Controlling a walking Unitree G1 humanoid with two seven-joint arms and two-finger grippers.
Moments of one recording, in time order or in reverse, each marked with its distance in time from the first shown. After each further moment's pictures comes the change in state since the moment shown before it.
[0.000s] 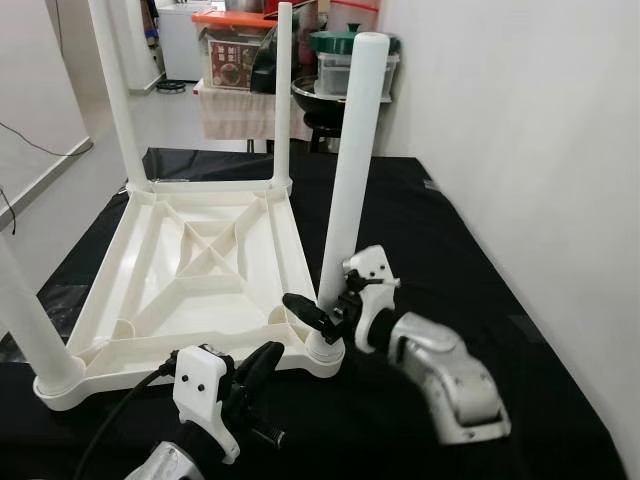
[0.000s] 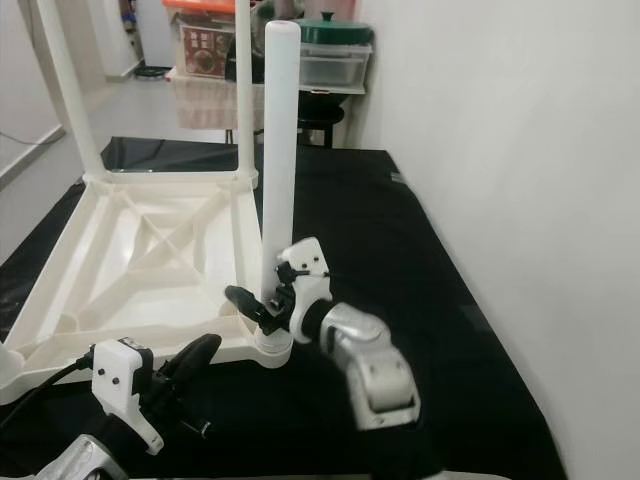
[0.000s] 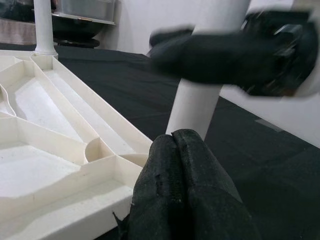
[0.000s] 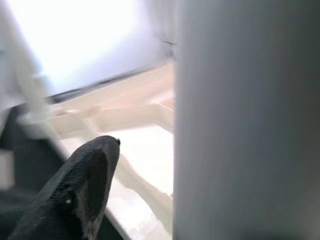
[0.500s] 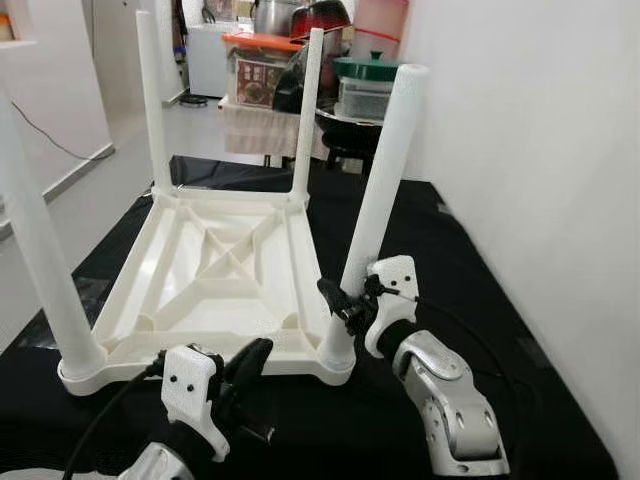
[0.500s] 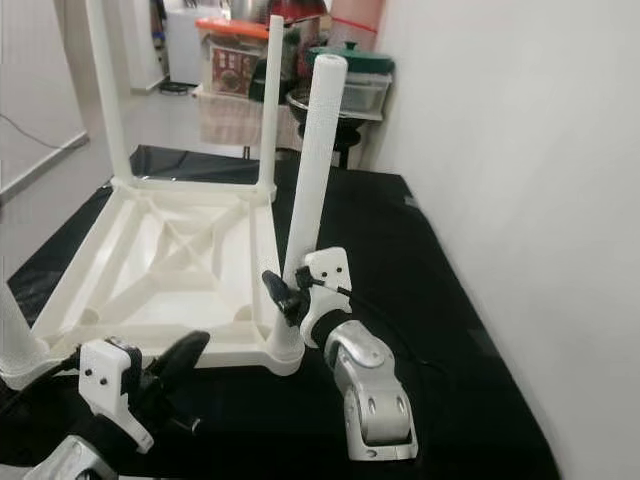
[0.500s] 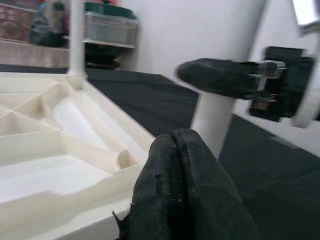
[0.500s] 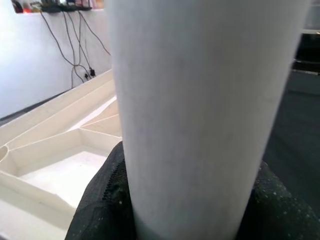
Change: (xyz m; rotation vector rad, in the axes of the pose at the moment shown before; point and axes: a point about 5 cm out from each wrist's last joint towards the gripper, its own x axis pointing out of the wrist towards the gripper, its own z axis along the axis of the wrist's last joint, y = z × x) left arm -0.003 0.003 0.001 0.025 -0.017 0.026; right arm 0.000 0.012 -0.037 0.147 0.019 -0.538
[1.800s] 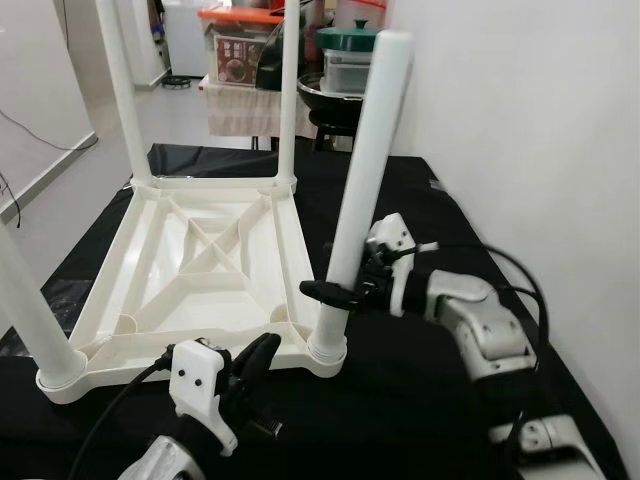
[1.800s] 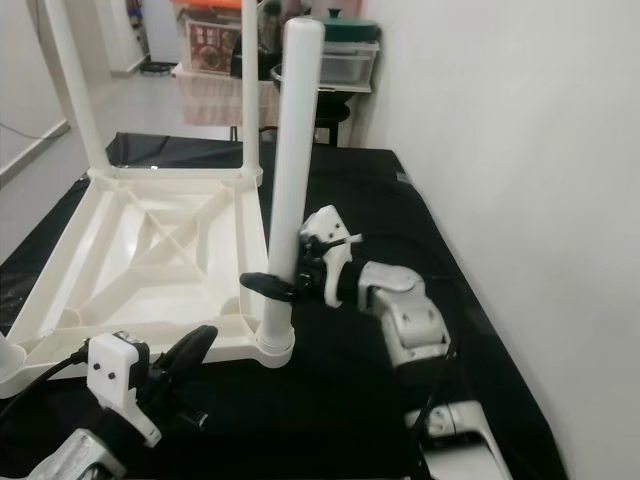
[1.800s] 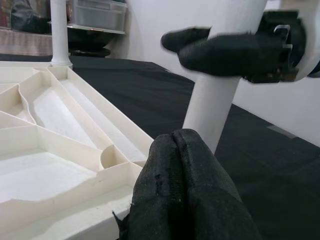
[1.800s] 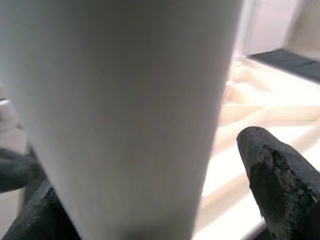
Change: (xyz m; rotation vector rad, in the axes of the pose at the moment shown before) left arm 0.006 -0.003 0.002 -0.005 -0.016 -0.009; right arm 0.017 -0.052 0.049 -0.175 0.024 0.663
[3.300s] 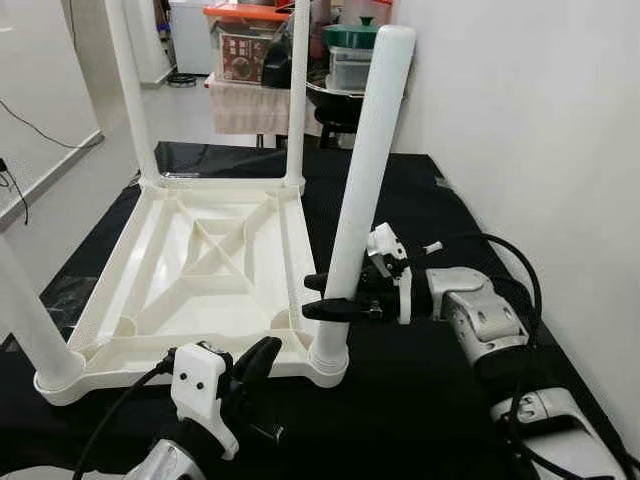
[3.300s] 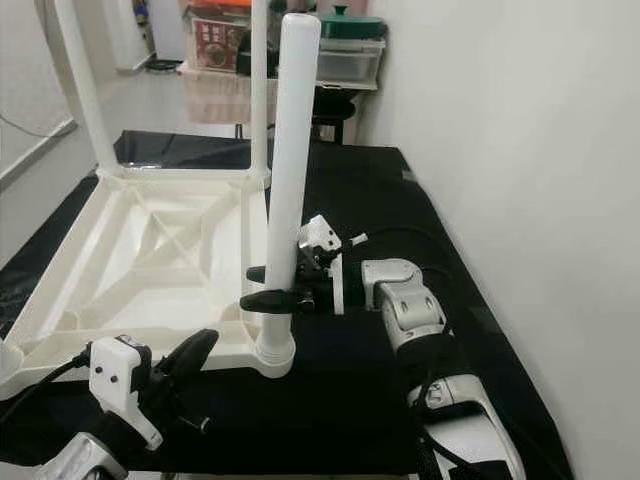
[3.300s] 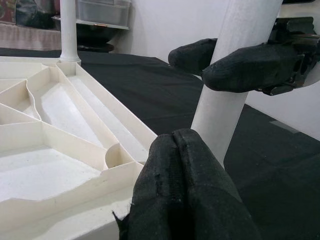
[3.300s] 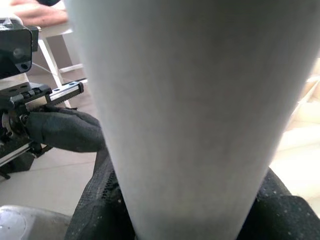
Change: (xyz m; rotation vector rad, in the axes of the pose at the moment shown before) left arm -0.002 -0.001 -0.002 -0.002 0.012 0.004; right arm -0.001 0.004 -0.009 0.020 0.039 0.275
